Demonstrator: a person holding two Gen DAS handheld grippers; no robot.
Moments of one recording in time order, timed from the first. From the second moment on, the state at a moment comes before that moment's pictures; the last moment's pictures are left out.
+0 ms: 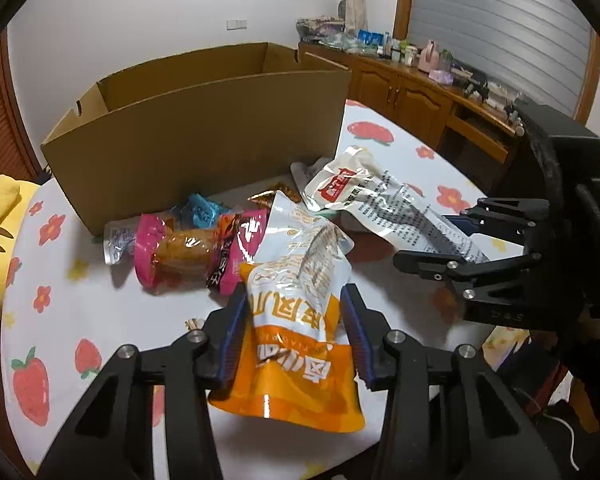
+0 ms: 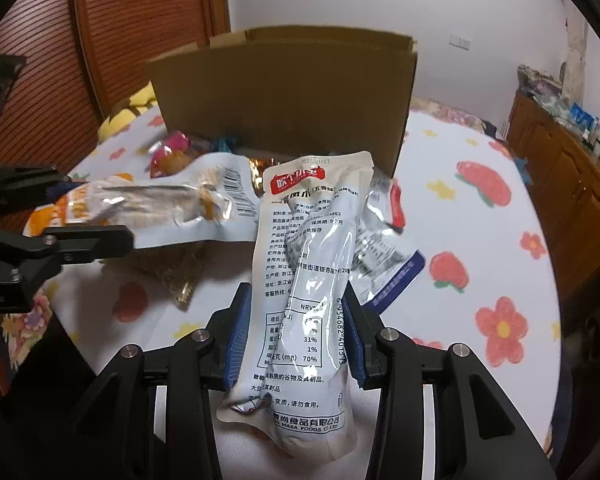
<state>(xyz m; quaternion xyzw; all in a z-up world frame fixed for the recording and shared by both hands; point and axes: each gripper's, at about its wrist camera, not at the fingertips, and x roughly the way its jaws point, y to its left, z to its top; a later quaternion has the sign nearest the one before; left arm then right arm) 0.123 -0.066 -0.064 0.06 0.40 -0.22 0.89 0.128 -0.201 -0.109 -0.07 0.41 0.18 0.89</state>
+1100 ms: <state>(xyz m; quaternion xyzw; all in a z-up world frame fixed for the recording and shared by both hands) 0.137 -0.028 0.013 0.03 0.30 -0.21 0.93 0.143 -0.196 -0.022 -0.07 0.32 0.19 0.92</state>
